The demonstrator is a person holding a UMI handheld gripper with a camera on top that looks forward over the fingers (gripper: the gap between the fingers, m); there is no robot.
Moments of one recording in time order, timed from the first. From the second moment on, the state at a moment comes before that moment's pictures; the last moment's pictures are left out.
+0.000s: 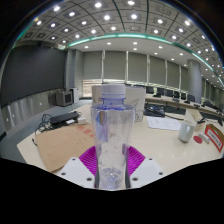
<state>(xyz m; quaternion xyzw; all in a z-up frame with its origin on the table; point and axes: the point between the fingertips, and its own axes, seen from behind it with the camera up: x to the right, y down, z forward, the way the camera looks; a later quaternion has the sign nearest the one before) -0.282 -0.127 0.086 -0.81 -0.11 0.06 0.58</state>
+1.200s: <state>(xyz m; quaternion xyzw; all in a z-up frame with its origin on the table) -0.060 0.119 0.195 -0.47 0.52 0.67 0.23</state>
